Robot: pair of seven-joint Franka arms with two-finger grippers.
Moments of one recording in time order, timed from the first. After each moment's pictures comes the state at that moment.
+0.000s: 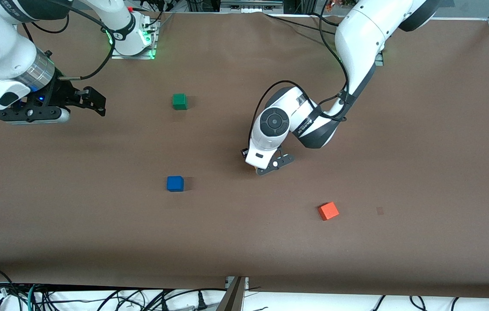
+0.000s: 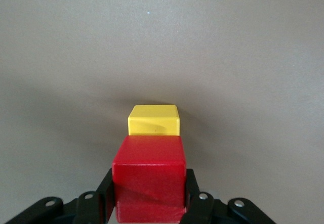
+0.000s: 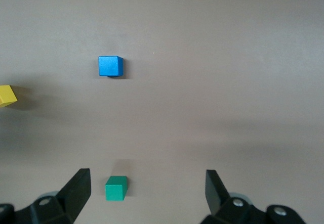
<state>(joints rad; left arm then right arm) -0.37 0.81 -0.41 -1.37 0.14 2.06 -1.19 0.33 0.02 -0.12 -1.68 0.03 1.72 0.18</state>
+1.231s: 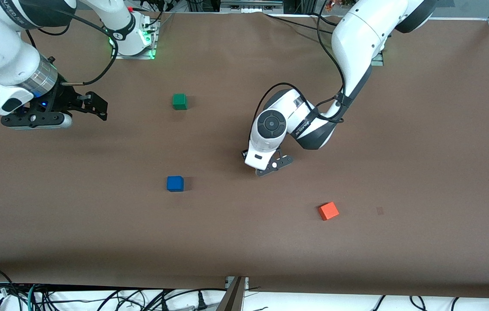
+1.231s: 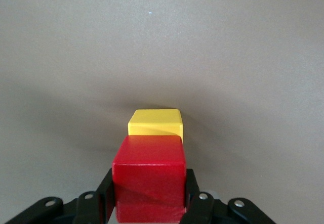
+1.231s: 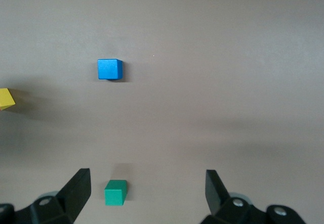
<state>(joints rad) -0.39 0.82 -0.37 -1.35 0.14 2.06 -1.19 0.33 0.04 -0.12 -1.68 0.03 1.73 0.18</state>
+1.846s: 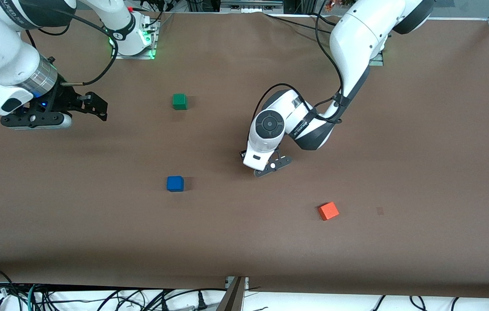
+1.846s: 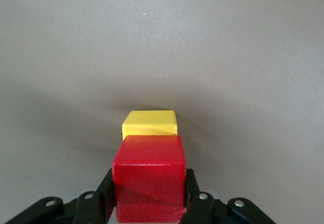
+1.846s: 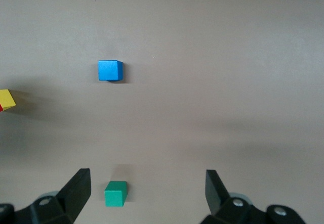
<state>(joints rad) -0.41 0.83 -0.36 -1.33 0.14 2.06 -1.19 0.33 0.04 -0.12 -1.68 0.03 1.74 0.18</state>
